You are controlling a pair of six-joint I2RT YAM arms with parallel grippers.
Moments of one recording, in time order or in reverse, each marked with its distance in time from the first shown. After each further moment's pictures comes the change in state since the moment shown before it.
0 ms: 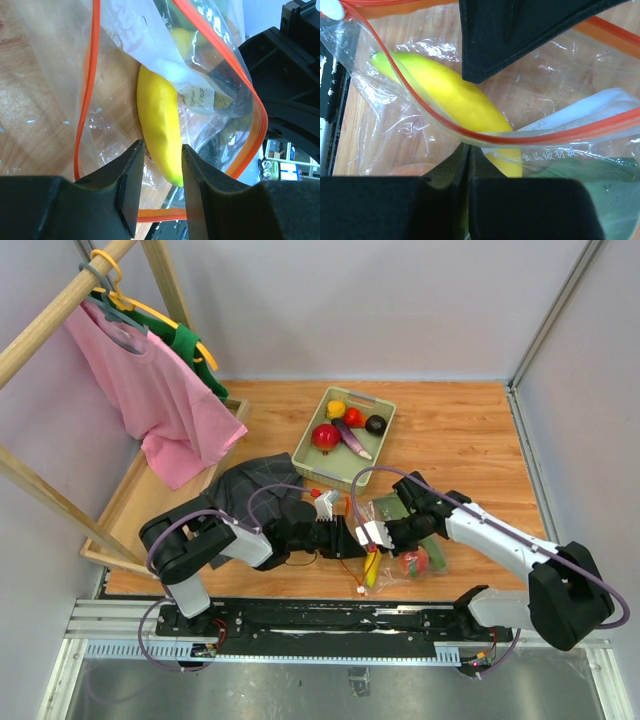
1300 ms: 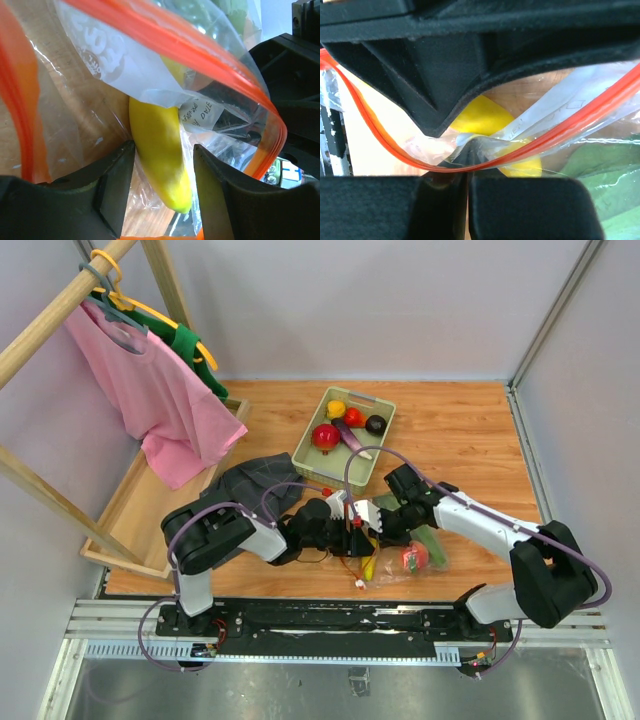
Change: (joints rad) left arm -0.019 0.129 0.113 -0.030 -0.010 -0.003; right arm 0.002 0.136 0.064 0.069 0.041 0.334
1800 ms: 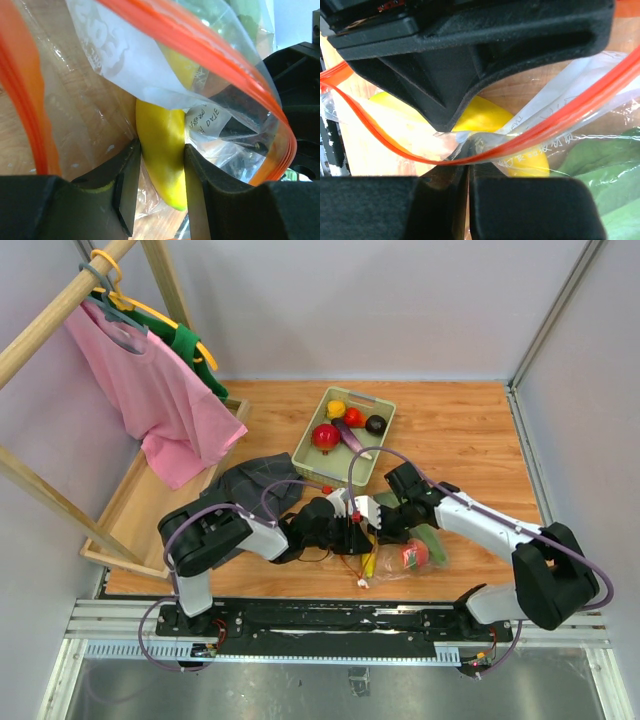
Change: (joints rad) left arm -0.006 -0.006 0.033 -0.082 -0.076 0.032; right arm 0.000 -0.006 0.004 0.031 0.026 0.078
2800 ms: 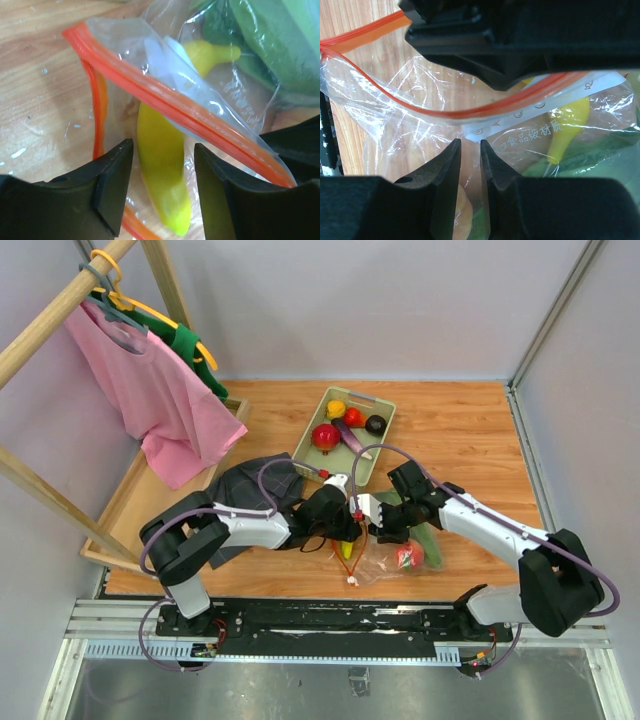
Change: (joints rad) left arm 0.000 -0.131 0.147 -0.498 -0.355 0.252; right arm -0.013 -0.043 0.000 0.016 -0.015 -0.027
